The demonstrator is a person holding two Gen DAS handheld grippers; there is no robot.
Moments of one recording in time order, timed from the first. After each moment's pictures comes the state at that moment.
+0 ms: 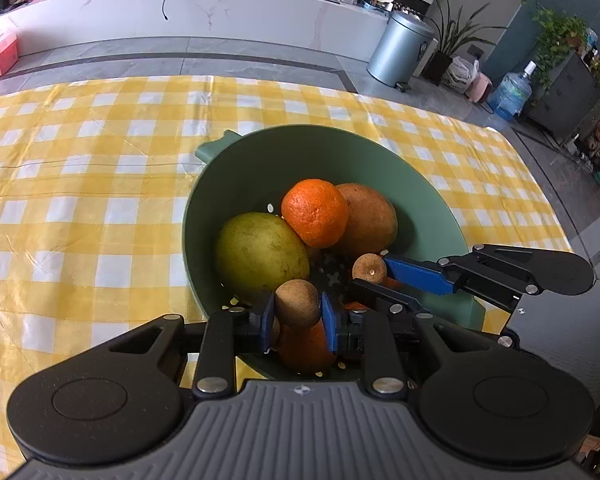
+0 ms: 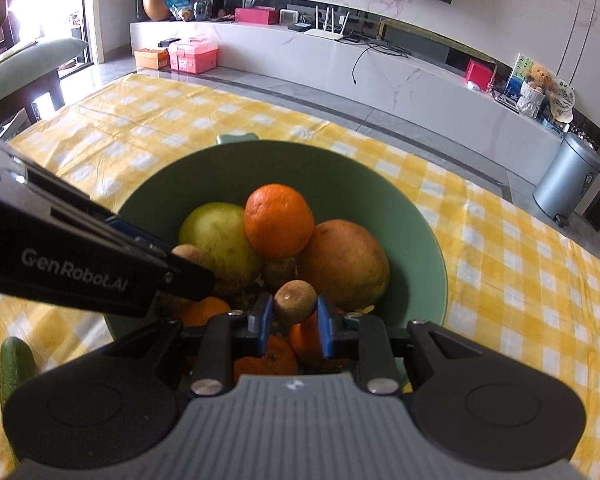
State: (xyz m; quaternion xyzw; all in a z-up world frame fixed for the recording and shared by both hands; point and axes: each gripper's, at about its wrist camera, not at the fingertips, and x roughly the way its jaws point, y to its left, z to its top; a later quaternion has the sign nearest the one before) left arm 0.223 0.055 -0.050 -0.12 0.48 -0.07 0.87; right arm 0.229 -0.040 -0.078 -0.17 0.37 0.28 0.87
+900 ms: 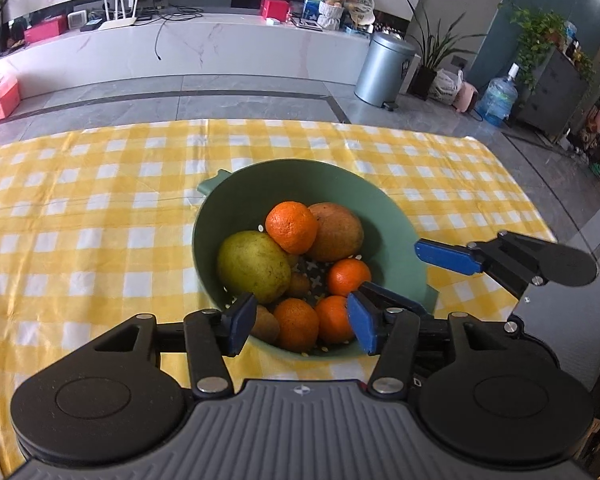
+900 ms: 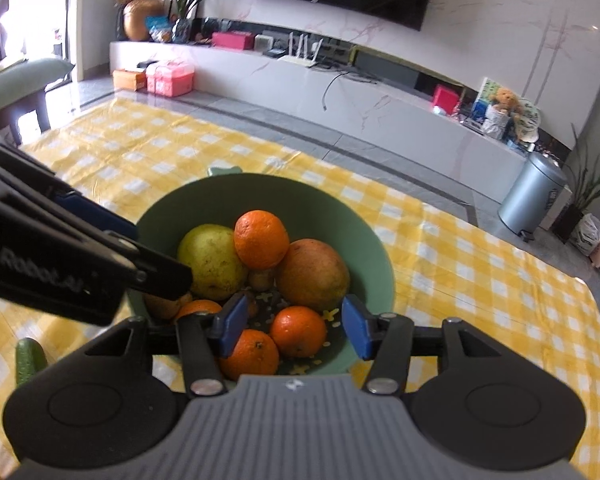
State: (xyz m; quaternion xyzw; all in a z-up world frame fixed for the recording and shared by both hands) left arm 0.175 0.045 -0.002 -0.09 0.44 -0.07 0.89; right arm 0.187 -0.059 -0.040 -0.17 0.33 0.23 0.90
